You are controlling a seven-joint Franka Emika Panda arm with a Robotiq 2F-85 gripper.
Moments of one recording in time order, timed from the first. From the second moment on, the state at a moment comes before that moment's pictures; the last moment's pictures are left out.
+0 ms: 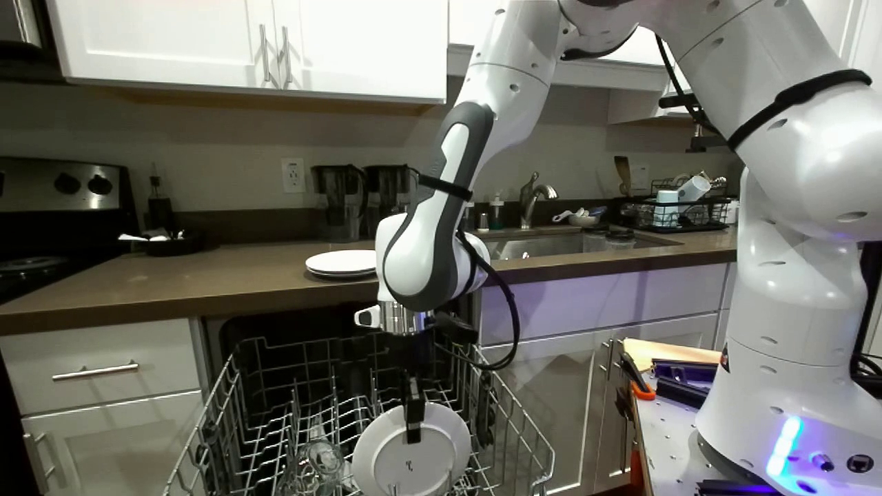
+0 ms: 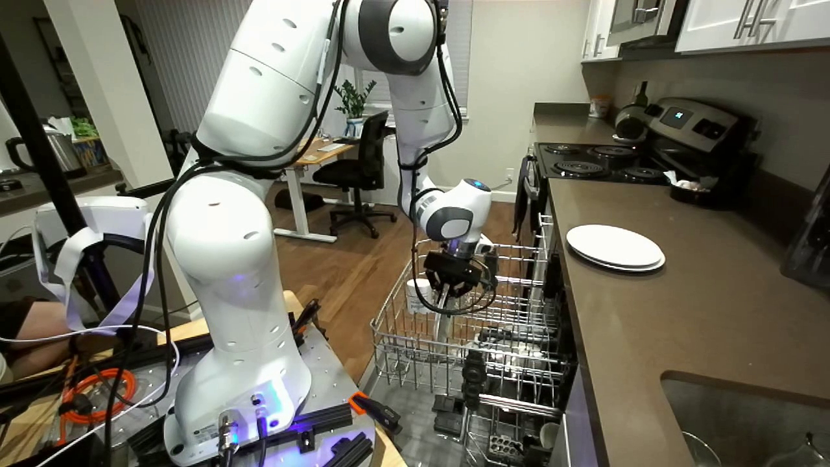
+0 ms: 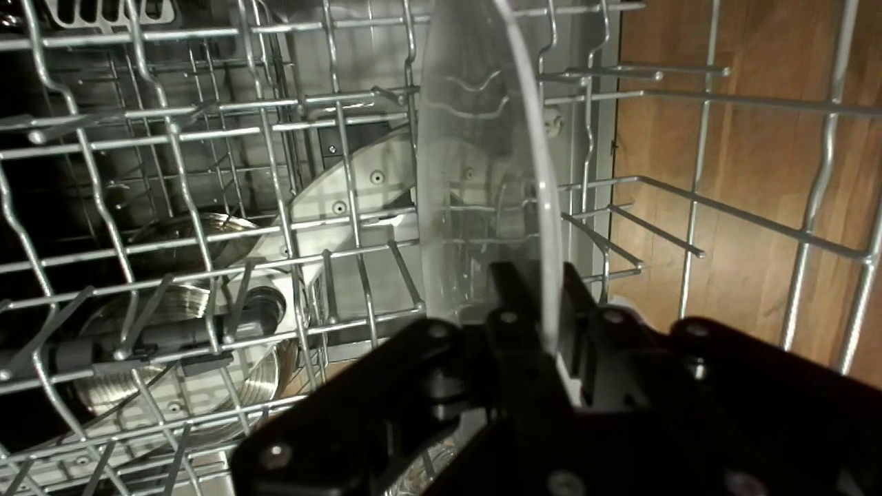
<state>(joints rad) -0.09 0.55 0.20 -2.34 0.19 2.76 -0.70</state>
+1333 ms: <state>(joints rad) -0.03 0.26 0.17 -2.40 0.08 2.49 -0.45</state>
